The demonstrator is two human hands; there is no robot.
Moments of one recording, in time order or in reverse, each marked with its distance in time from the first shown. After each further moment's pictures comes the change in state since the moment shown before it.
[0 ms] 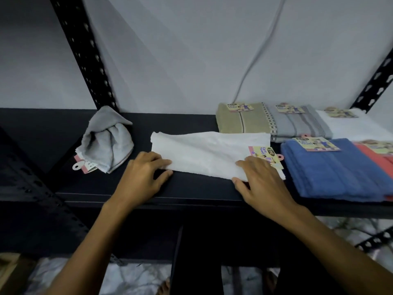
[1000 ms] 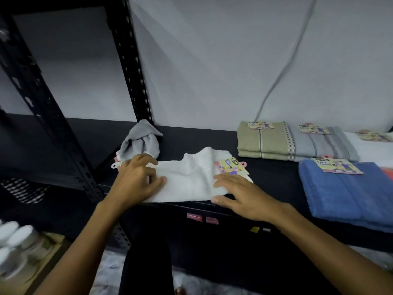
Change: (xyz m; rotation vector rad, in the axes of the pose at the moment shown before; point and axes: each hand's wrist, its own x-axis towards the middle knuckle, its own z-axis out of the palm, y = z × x) left_hand -0.037 -0.006 -0.058 0.240 0.084 -0.120; right_hand 0.028 -0.029 -0.006 0.299 -0.364 -0.414
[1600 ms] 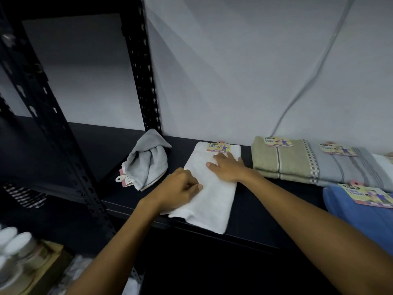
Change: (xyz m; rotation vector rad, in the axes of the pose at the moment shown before) left_hand 0.062 0.026 0.039 -0.333 -0.319 0.026; right_hand 0.172 0.029 -0.018 -0.093 -0.122 0.339
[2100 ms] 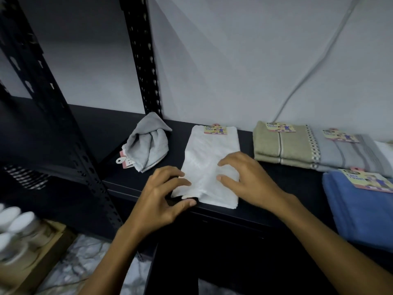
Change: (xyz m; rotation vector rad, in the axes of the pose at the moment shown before) left_hand -0.086 0.015 0.017 -0.108 0.441 0.131; right_hand -0.116 0.010 0.020 0.260 0.404 -0.375
